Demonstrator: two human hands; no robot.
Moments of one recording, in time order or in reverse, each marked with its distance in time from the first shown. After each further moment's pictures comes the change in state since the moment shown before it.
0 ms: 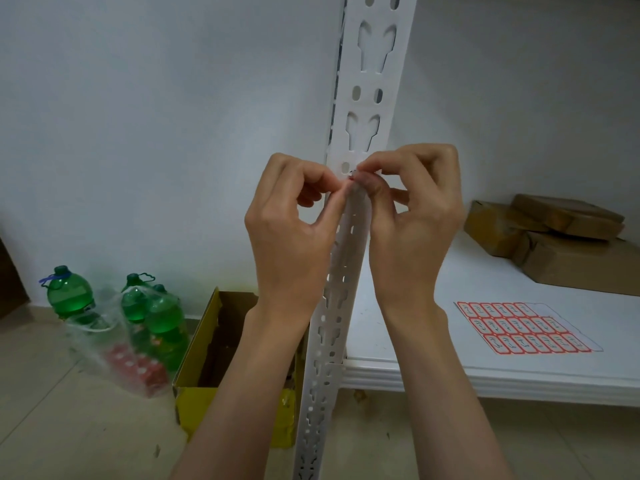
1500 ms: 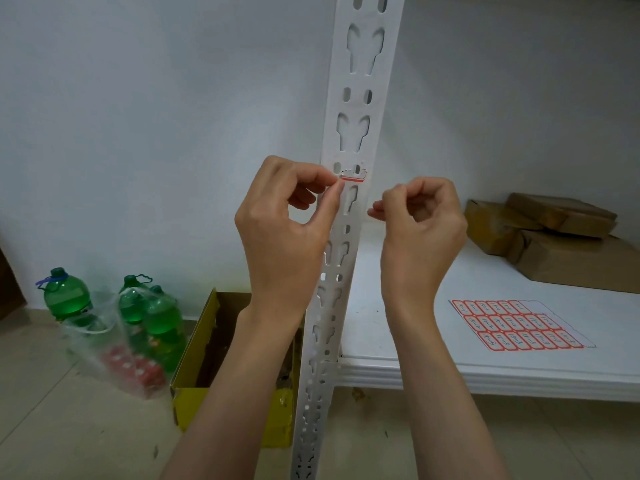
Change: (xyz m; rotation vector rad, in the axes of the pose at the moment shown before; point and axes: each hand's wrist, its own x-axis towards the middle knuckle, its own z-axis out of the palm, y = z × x) left_hand 0.000 0.003 -0.003 -0.010 -0.035 -0.023; right_hand -0.006 0.002 -0.007 0.249 0.116 0.546
